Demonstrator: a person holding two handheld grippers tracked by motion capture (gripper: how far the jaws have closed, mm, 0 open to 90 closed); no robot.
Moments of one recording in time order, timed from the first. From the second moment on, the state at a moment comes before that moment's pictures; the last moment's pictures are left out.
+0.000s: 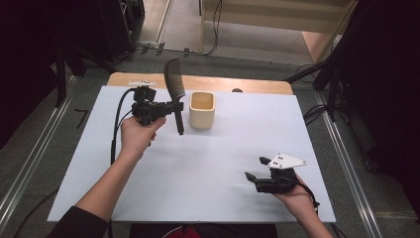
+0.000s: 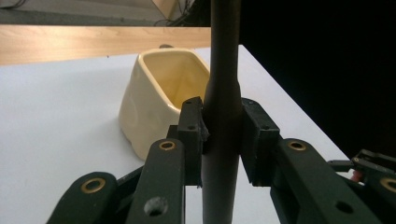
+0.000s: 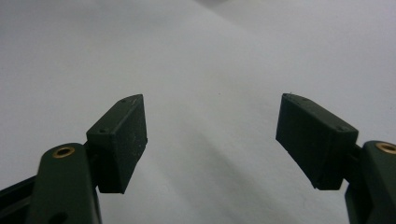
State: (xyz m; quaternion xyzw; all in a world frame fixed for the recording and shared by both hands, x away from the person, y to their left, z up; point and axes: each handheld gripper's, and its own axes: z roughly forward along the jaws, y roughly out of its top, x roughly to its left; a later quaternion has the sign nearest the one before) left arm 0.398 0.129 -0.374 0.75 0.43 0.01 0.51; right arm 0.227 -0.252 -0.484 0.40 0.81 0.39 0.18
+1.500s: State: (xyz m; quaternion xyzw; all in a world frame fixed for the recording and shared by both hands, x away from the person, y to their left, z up) left arm 0.433 0.091 -0.342 0.74 0.42 0.04 0.52; right arm 0.228 -0.250 -0.484 0.40 0.81 0.39 0.17
